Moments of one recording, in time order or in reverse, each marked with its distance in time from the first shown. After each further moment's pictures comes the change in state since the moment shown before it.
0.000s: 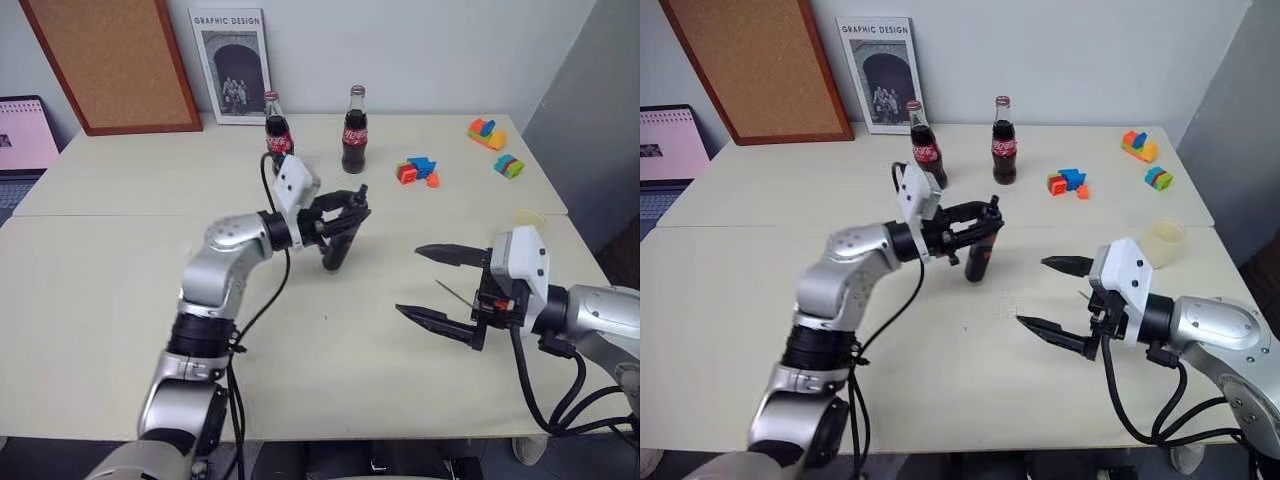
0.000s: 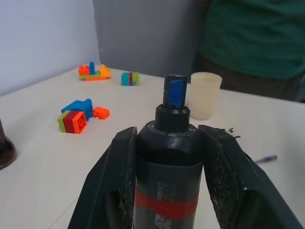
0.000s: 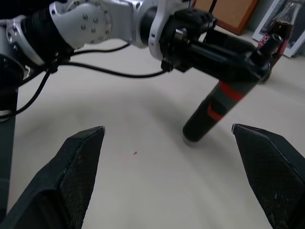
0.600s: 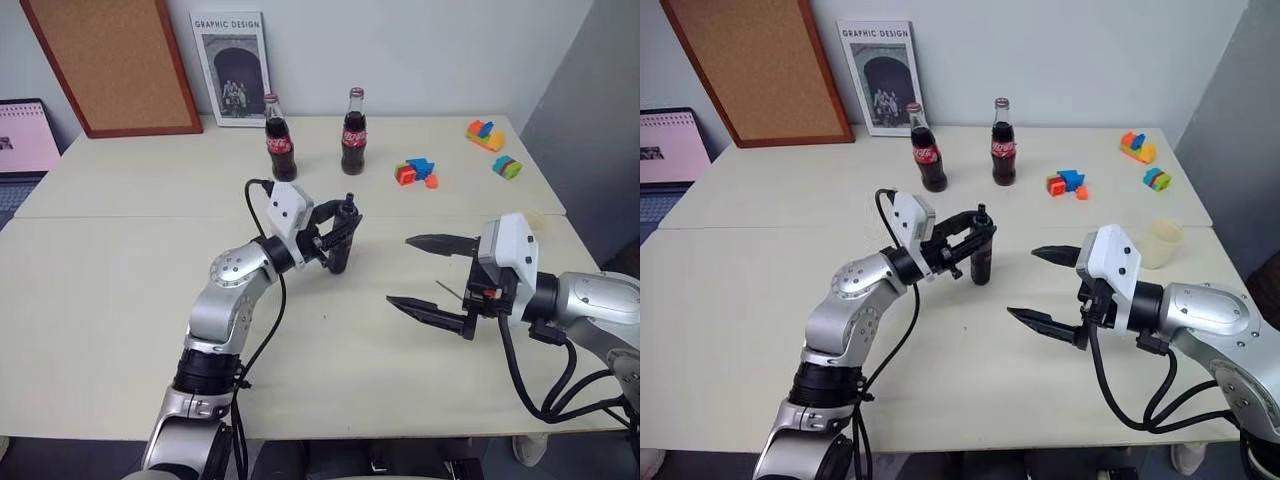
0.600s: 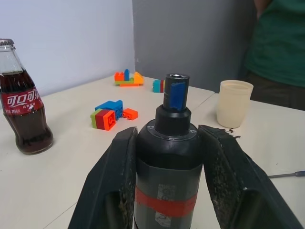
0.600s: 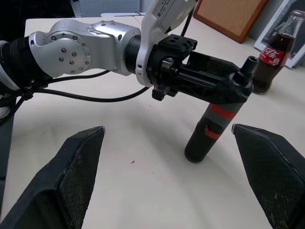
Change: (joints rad) left arm 0.158 0.008 -0.009 -0.090 0.020 -0.120 0.135; right arm -0.081 -0.007 0.053 0.014 0.001 0.035 -0.018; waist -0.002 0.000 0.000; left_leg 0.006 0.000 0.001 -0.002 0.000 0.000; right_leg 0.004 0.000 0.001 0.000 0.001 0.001
